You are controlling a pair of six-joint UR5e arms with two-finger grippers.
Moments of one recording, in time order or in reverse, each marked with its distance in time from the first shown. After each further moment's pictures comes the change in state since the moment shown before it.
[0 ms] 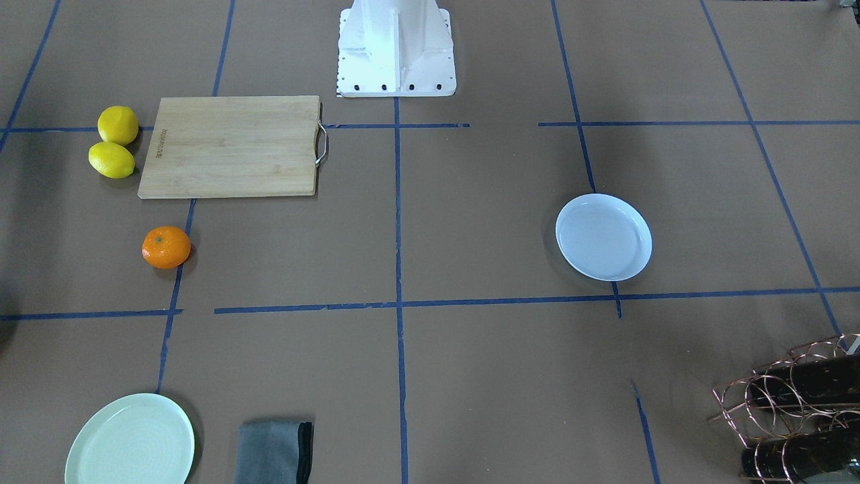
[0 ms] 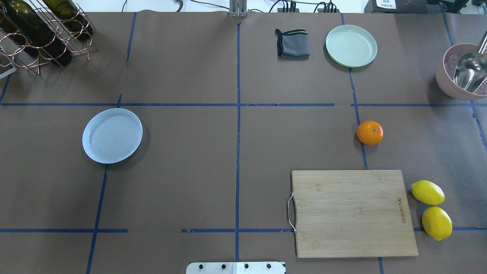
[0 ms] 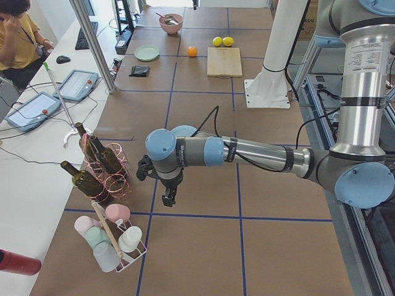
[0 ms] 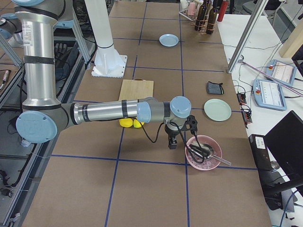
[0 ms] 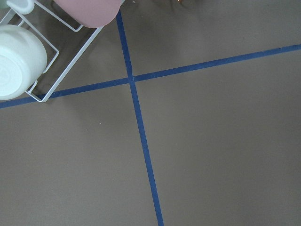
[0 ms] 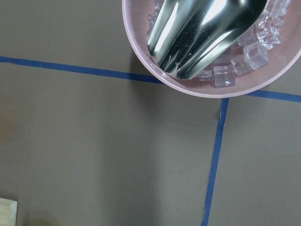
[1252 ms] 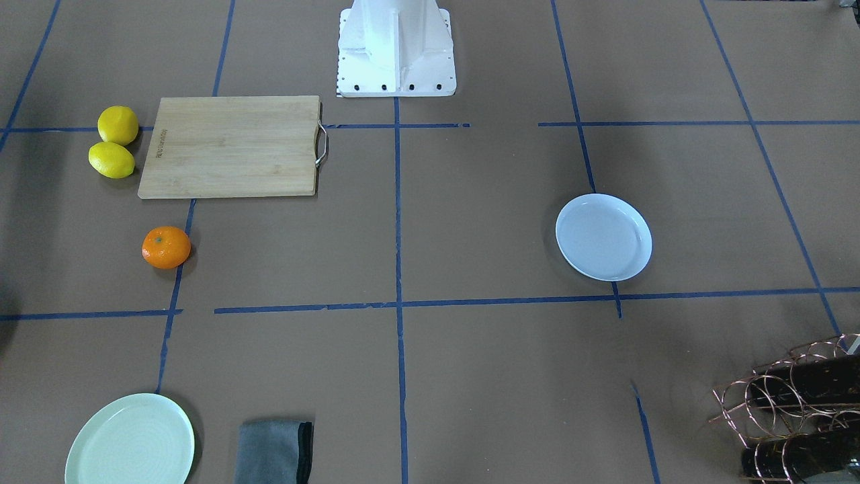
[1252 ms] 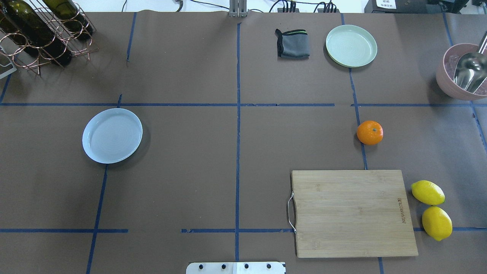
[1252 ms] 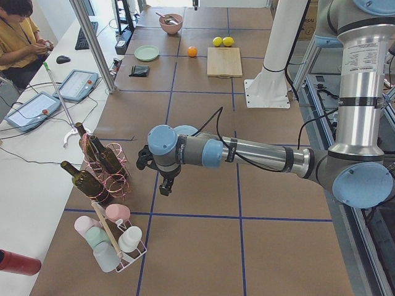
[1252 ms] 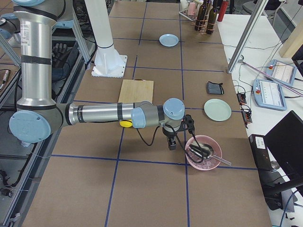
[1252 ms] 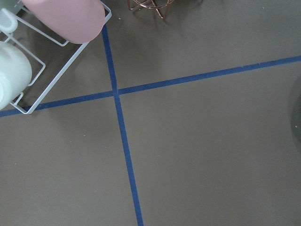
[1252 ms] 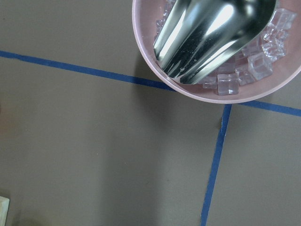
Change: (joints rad) left arm 0.087 0.007 0.014 -0.225 -0.109 -0.089; right arm -0.007 -0.051 -0.001 0.177 0.006 -0.004
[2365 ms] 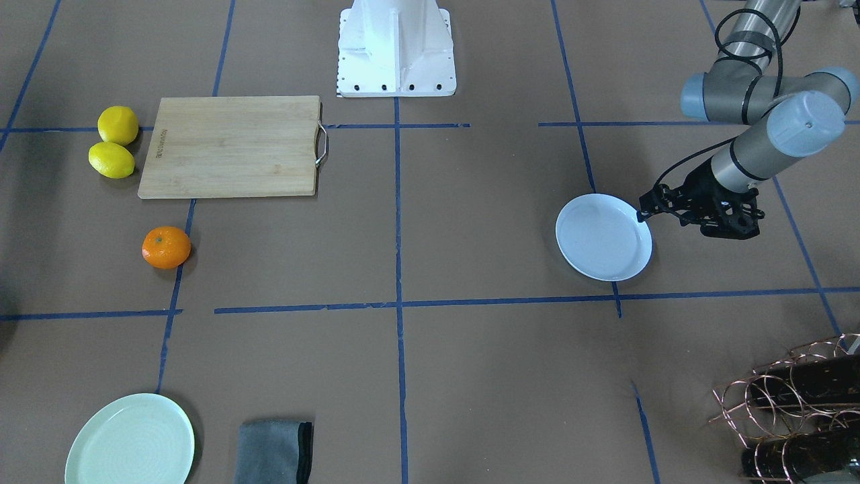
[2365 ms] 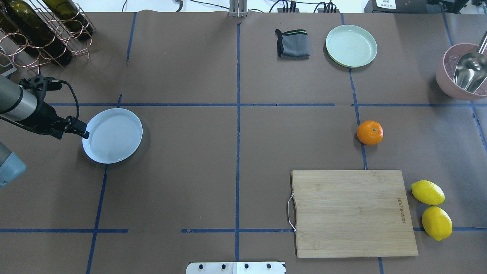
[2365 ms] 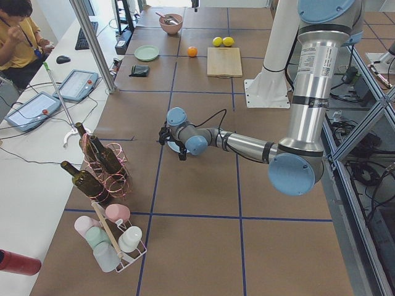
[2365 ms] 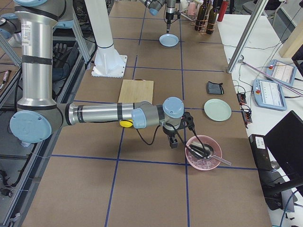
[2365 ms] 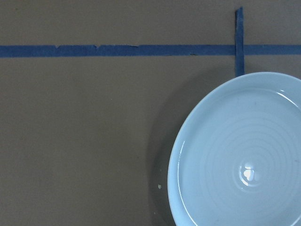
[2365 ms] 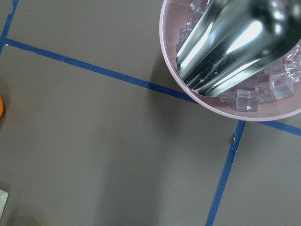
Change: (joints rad) left arm 0.565 -0.144 0.146 -0.494 0.227 -0.988; right arm -0.024 -0.003 0.000 0.040 -0.008 -0.031
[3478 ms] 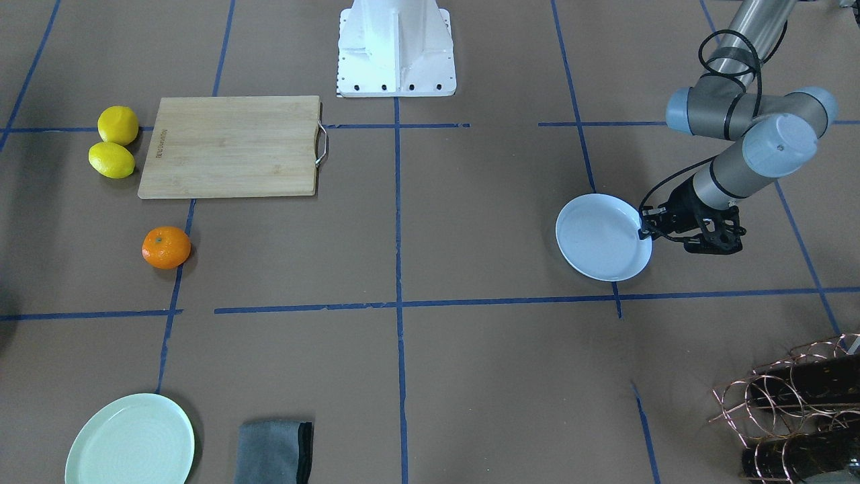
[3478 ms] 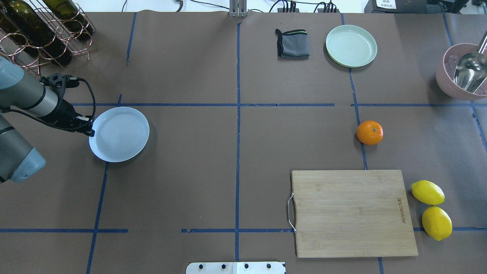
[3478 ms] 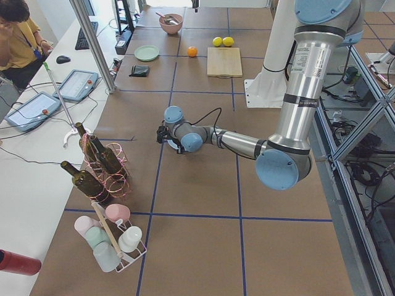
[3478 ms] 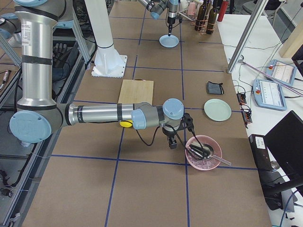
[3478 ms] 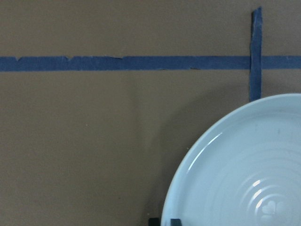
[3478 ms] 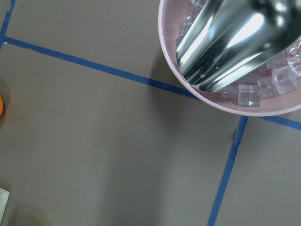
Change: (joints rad) left arm 0.023 -0.089 0.040 -0.001 0.013 -0.091; right arm -0.001 -0.003 -0.006 -0.001 0.009 0.005
